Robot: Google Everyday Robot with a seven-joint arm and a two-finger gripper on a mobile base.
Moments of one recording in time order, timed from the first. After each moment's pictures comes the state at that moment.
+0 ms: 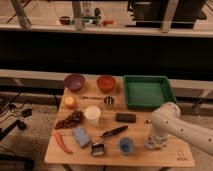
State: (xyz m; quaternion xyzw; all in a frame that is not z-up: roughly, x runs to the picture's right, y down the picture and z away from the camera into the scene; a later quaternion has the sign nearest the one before) arm 0.278 0.289 0.757 -0.37 0.01 -0.10 0.92
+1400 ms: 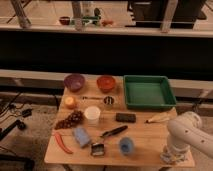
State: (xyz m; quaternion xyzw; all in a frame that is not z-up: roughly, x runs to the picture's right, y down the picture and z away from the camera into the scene) arm 0.353 0.325 0.725 -0.41 0.04 -0.06 0.91
